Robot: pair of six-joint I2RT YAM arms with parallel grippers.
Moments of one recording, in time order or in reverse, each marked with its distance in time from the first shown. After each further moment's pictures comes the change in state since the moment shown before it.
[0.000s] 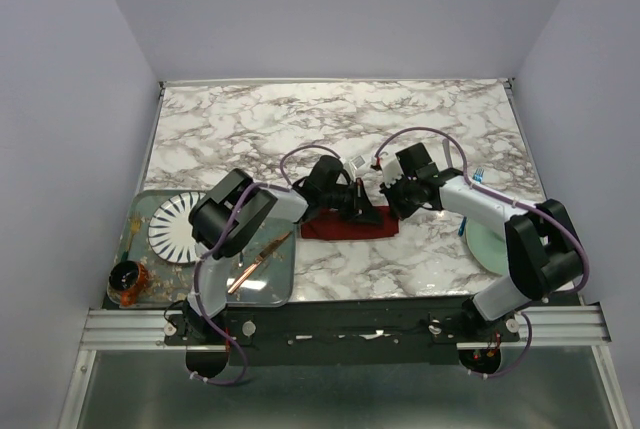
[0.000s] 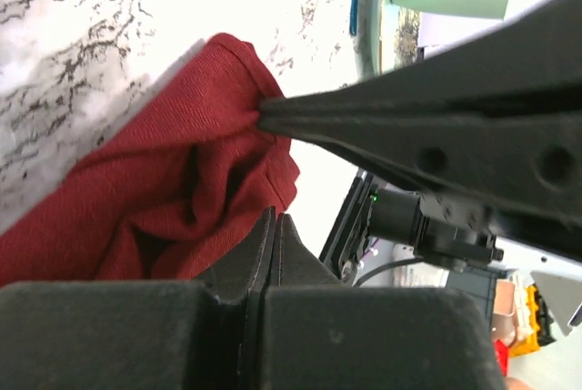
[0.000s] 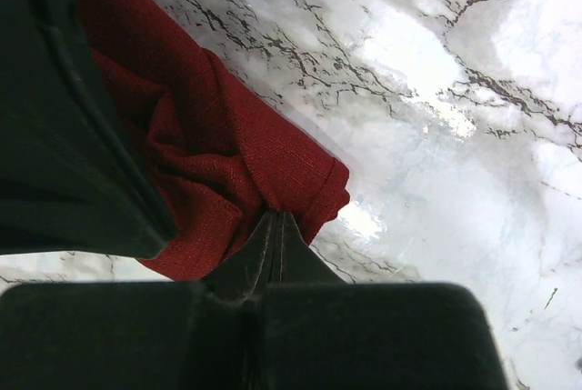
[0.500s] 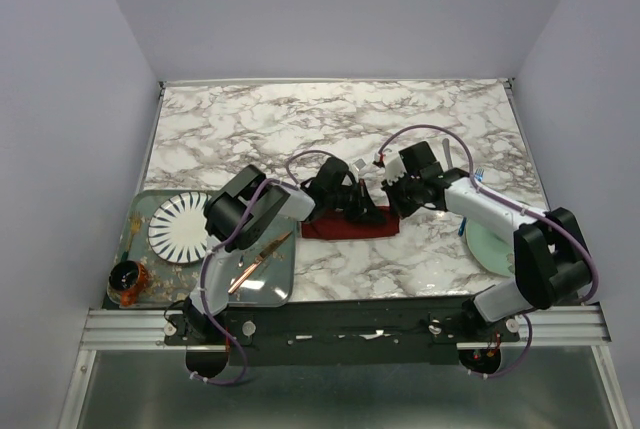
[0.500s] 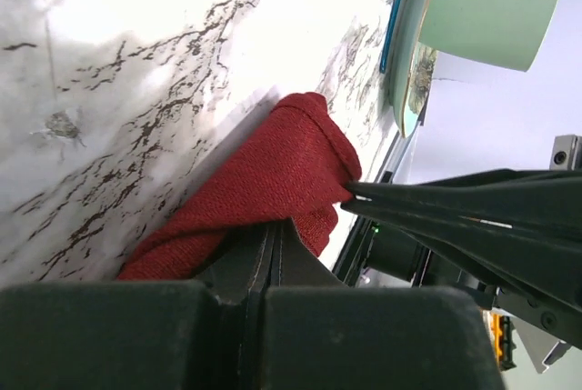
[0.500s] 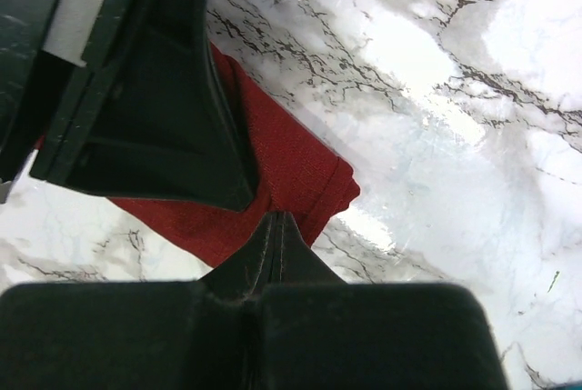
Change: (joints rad) left arm -0.010 0.128 0.079 0.019 -0.042 -0.090; right arm 0.000 -0.053 0.000 -0.017 -0.012 0.046
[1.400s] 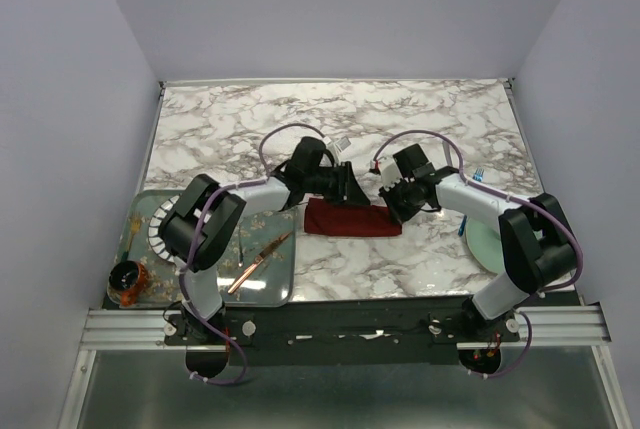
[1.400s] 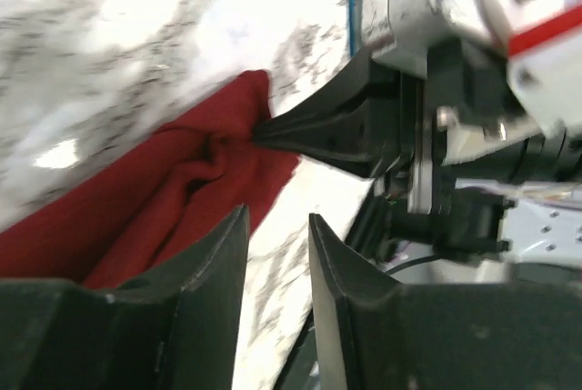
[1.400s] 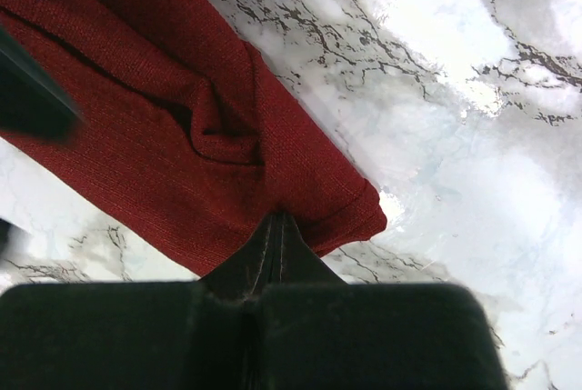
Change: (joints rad) left arm 0.074 -0.255 -0.050 -0.187 0.016 0.233; right arm 0.000 0.096 0.017 -0.037 -0.006 -0.031
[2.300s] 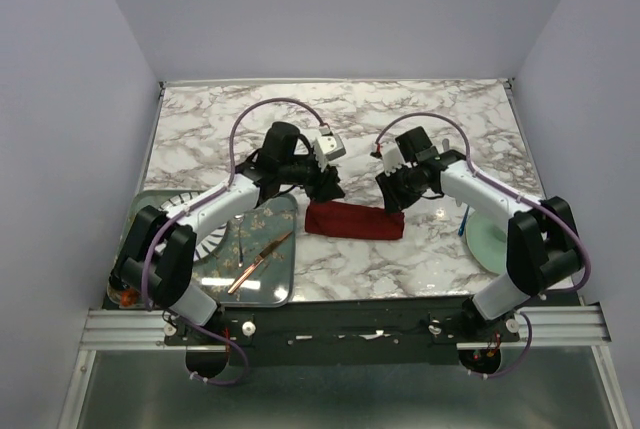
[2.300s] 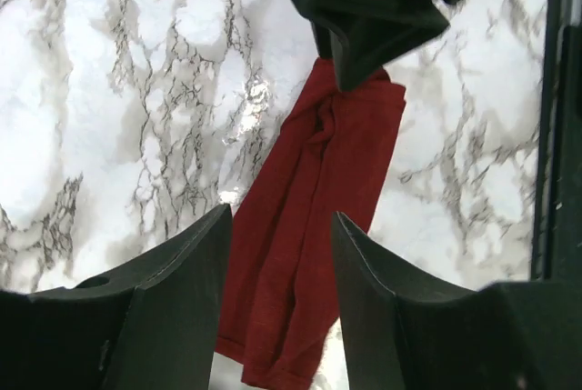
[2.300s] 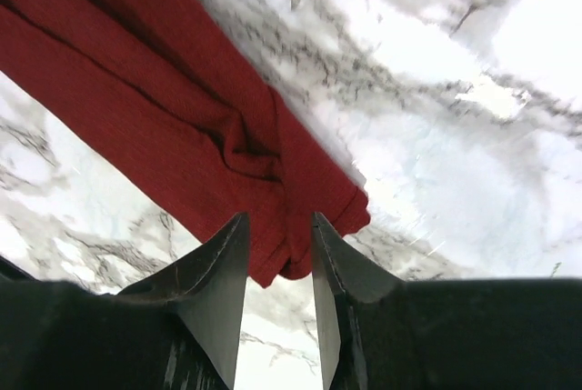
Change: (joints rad) left arm 0.114 -0.340 -0.018 -0.343 0.052 1.032; right arm -0.013 -0.018 0.148 -0.159 -0.044 0.034
